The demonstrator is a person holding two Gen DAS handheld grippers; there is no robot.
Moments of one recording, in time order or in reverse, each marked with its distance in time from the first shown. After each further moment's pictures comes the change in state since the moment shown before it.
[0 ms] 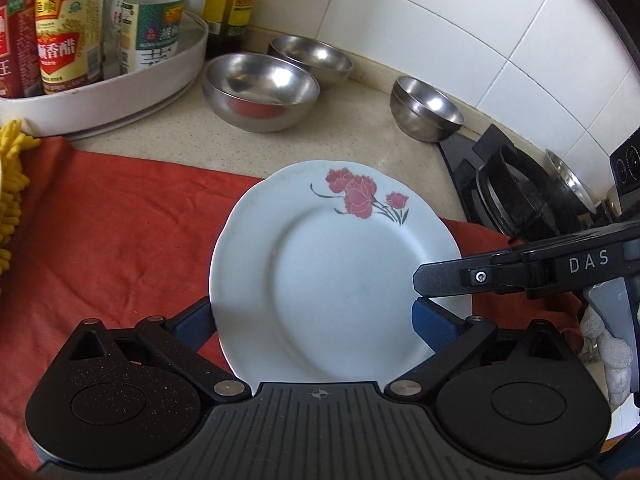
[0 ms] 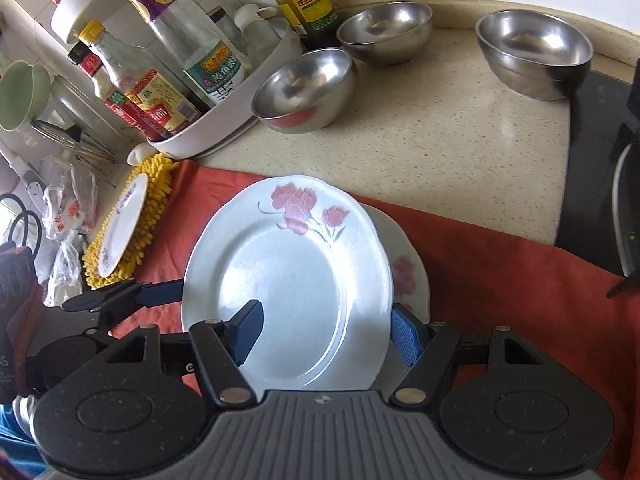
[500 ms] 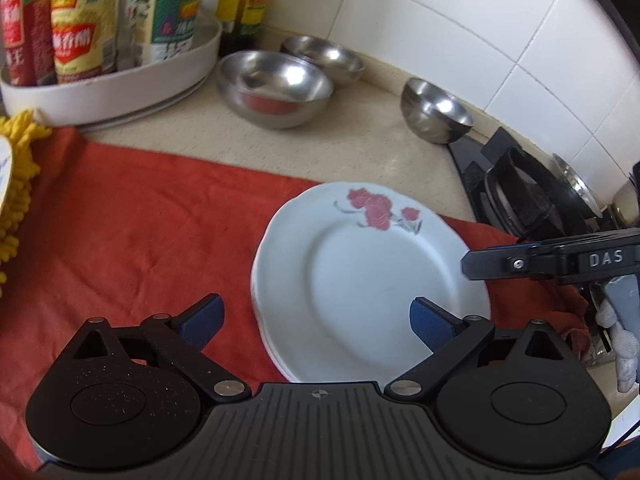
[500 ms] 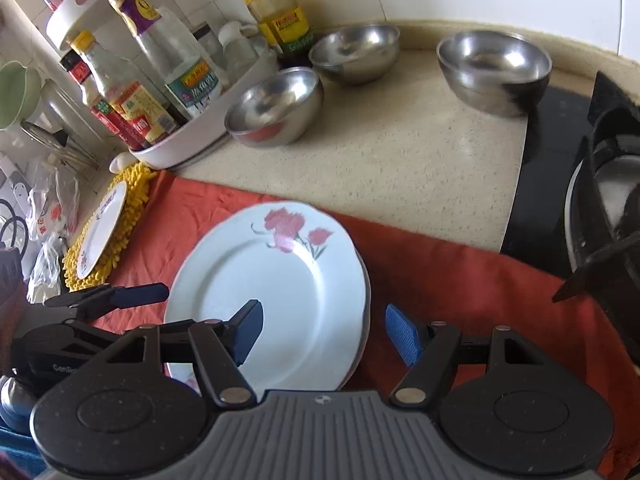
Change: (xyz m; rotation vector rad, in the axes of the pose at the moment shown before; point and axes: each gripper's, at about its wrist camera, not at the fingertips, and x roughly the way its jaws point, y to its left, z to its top) left arm 0.000 0.009 -0.006 -0.036 -0.006 0.026; right arm -0.015 -0.018 -0.007 -0.019 -0.046 -0.054
